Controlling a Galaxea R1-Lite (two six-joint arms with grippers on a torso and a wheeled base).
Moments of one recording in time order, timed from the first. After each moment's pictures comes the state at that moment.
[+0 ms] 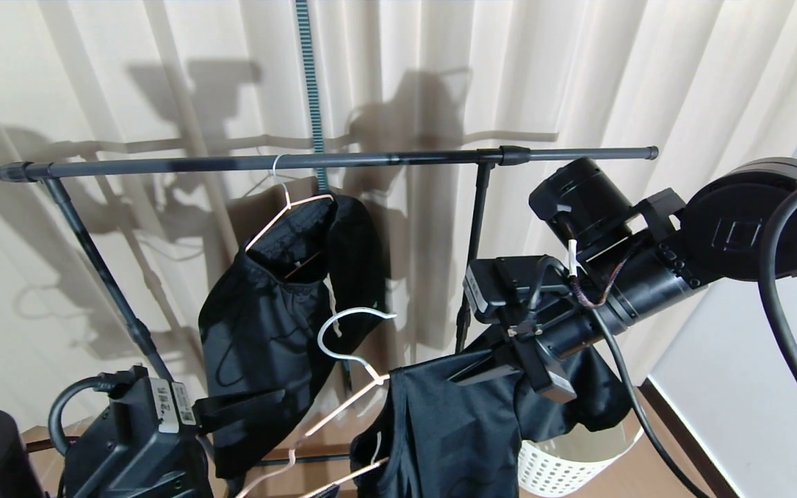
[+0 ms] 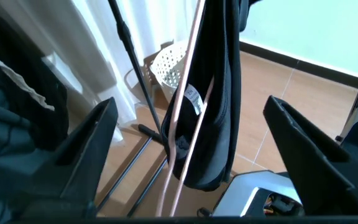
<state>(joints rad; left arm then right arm) -0.68 1.35 -0.11 -1.00 -0.20 0.15 0.61 1.87 -1.49 0.63 0.57 -0.95</state>
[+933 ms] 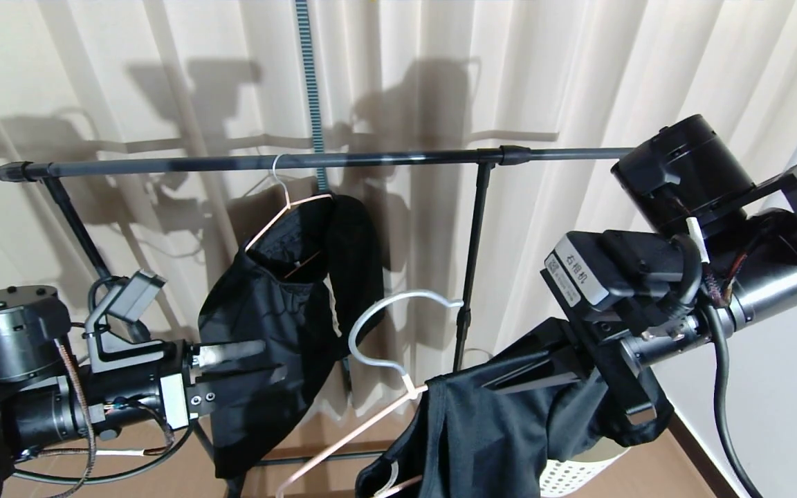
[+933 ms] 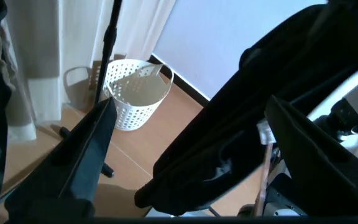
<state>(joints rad) -0.09 1.64 -0.35 -0.99 -0.95 -0.19 0.61 1.68 -1.38 0.61 0.67 -0.95</state>
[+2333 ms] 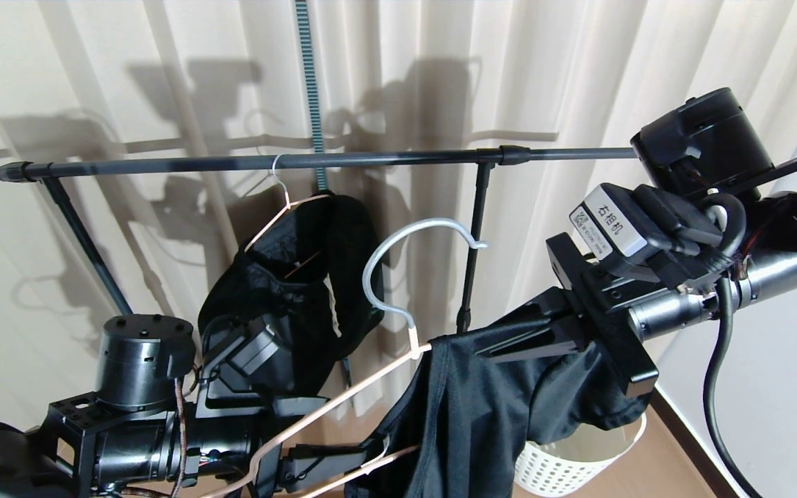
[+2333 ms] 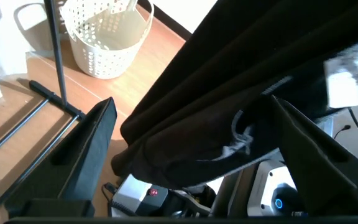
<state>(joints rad) -0.42 1.70 -0.39 -0.77 -0.72 -0.04 0.58 1.67 -1.38 0.51 0.78 -0.92</state>
